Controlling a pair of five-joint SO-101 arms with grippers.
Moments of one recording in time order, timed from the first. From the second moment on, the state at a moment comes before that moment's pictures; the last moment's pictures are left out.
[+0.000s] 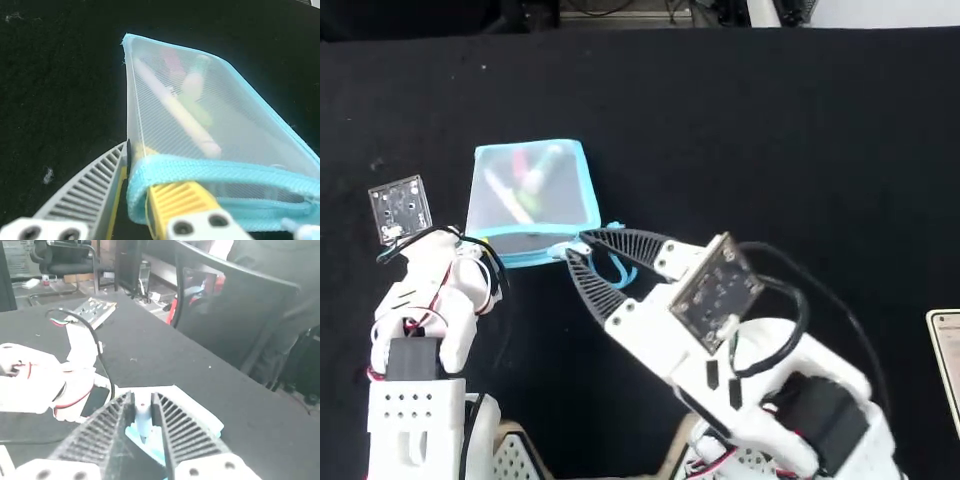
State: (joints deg) left arm -7.6 -75.2 67.9 50.8 14.1; right arm -45.6 -70.9 34.2 59.6 10.2
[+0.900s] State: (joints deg) left arm -7.6 -75.2 67.9 50.8 14.1; right arm -45.7 -85.0 78.3 29.1 24.0
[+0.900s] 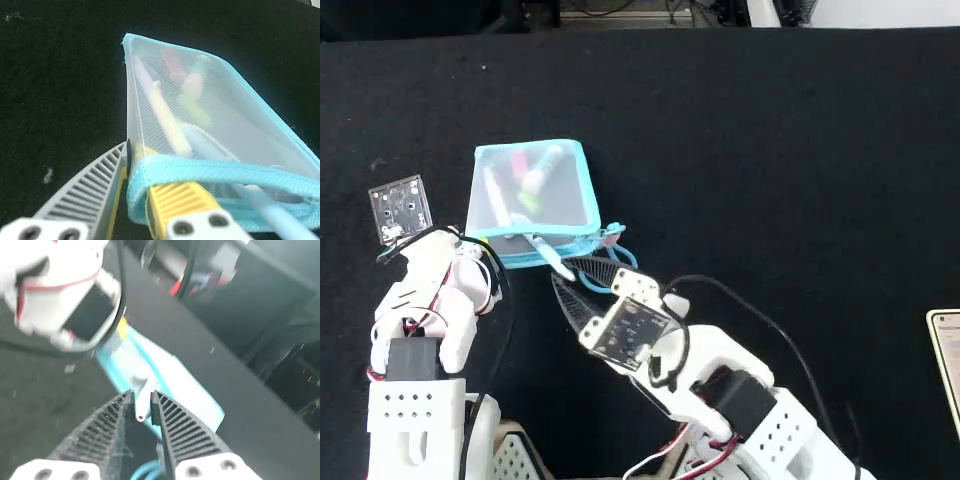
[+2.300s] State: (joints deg) left arm -7.6 -75.2 67.9 50.8 14.1; right arm -35.3 -77.9 70.3 50.7 16.3
